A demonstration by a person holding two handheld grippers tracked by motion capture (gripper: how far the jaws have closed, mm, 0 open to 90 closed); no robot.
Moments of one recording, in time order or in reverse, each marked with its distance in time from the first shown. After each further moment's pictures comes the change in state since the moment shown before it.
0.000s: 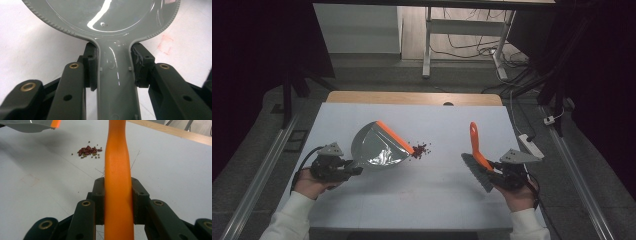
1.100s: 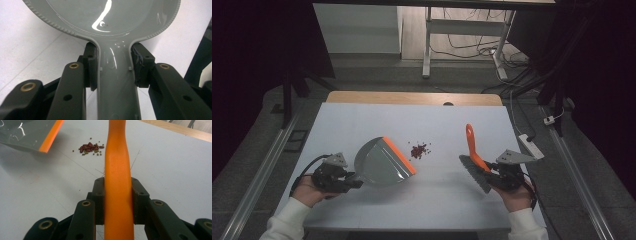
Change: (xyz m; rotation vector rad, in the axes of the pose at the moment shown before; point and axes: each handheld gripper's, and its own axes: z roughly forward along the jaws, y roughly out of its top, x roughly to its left) left arm -0.013 -0.019 0.009 0.142 -0.058 0.053; right arm 0.004 -0.001 0.008 0.023 0.005 -0.013
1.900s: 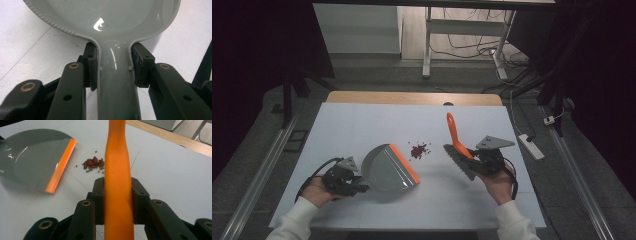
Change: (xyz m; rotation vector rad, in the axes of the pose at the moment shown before) left arm -0.006 0.006 0.023 0.080 0.004 0.053; right arm 0.012 0.042 0.047 0.004 0.031 -0.050
